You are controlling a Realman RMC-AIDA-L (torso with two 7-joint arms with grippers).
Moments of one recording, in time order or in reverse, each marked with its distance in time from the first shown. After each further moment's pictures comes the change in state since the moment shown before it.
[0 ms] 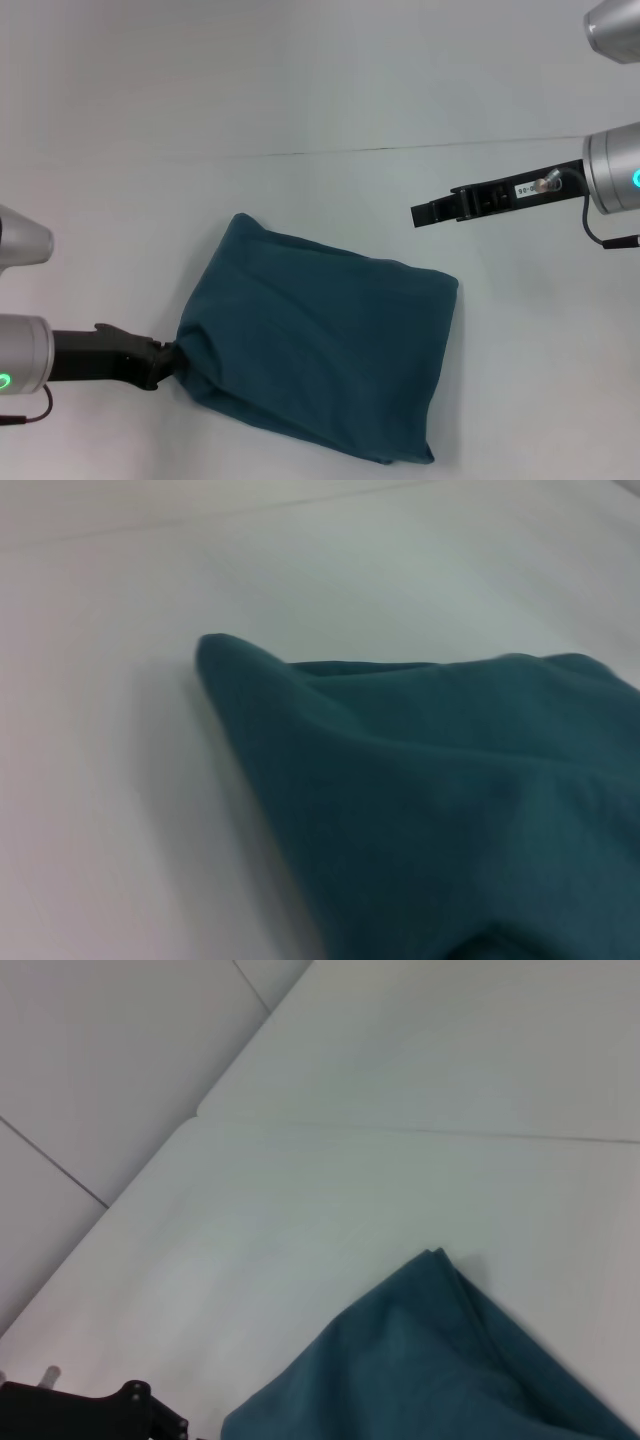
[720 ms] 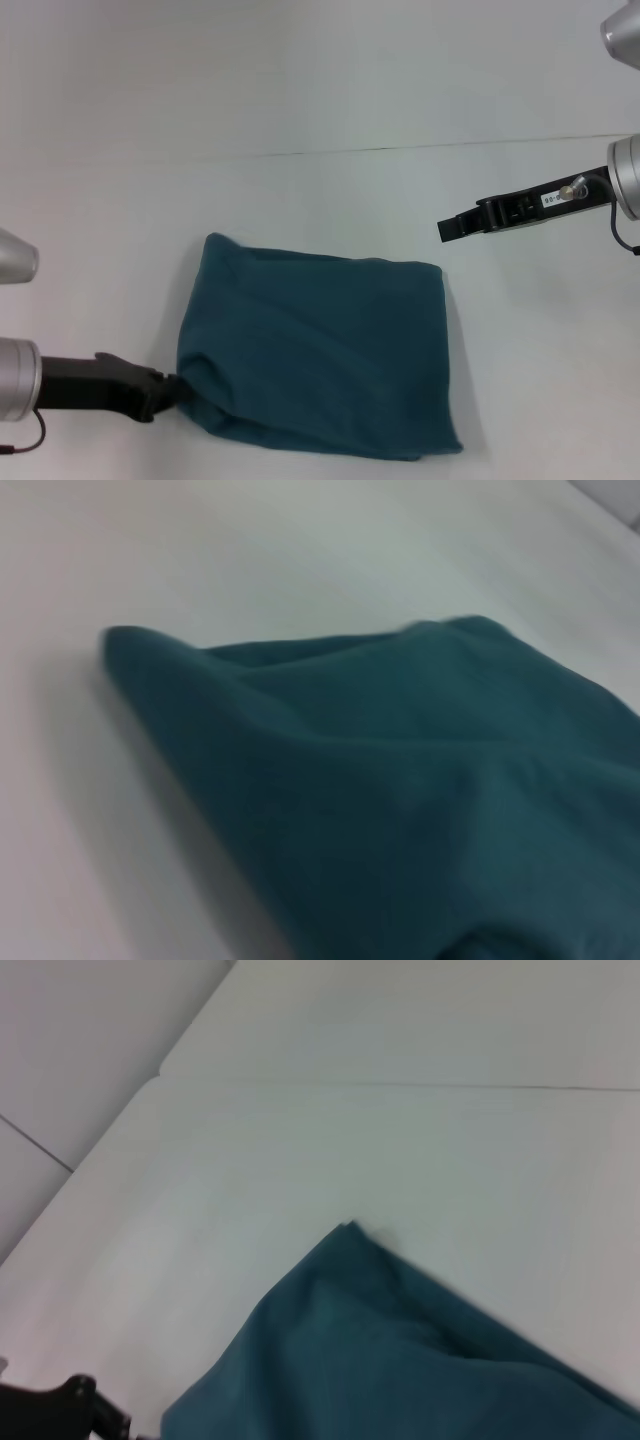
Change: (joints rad) left arm 0.013 0.003 -0.051 0.016 0.008 0.159 -0.007; right arm -0.002 -0.031 0.008 -0.009 -0.056 -0.055 0.047
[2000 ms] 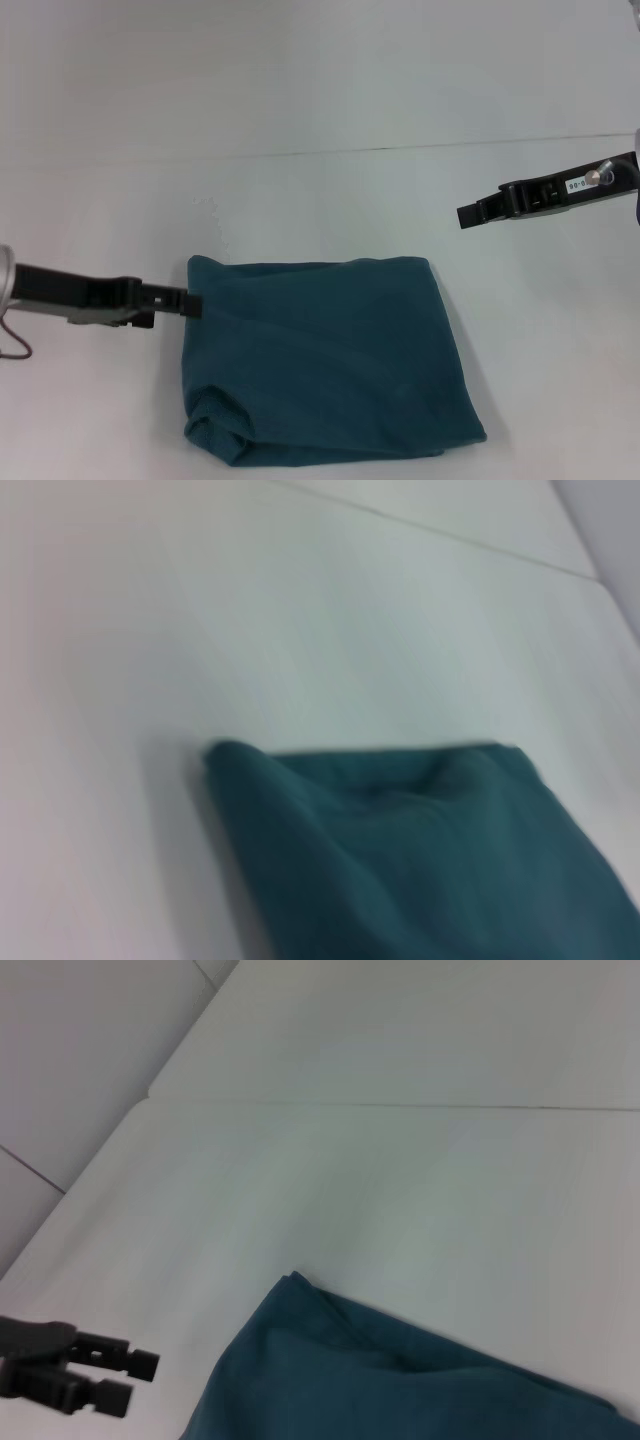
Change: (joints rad) left arm -0.259 0.142 -0.223 -0.213 0.088 0.100 -0.424; right arm -0.012 -0.016 0.036 -0.043 0.000 -0.040 0.026
